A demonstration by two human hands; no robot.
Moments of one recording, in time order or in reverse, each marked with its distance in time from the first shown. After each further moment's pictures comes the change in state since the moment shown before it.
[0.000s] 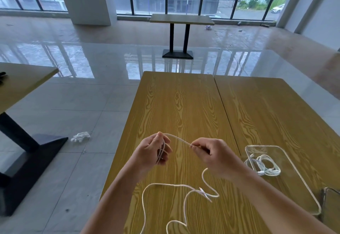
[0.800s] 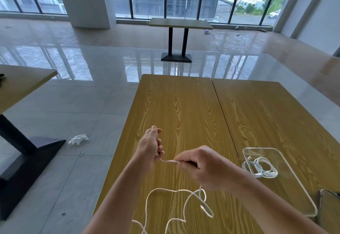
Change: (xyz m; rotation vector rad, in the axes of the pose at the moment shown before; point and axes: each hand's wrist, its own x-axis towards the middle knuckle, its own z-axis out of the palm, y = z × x) left_hand 0.030 -0.001 0.011 -0.249 0.281 -0.185; right_hand -0.014 -0.044 -0.001 -0.119 -0.280 -0.200
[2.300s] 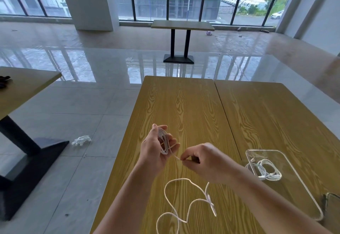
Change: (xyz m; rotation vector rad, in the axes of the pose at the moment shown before) left_hand -0.018 0.008 0.014 -0.426 -0.044 -0.002; right_hand 0.013 0.013 -0.002 -0.084 0.048 0.179
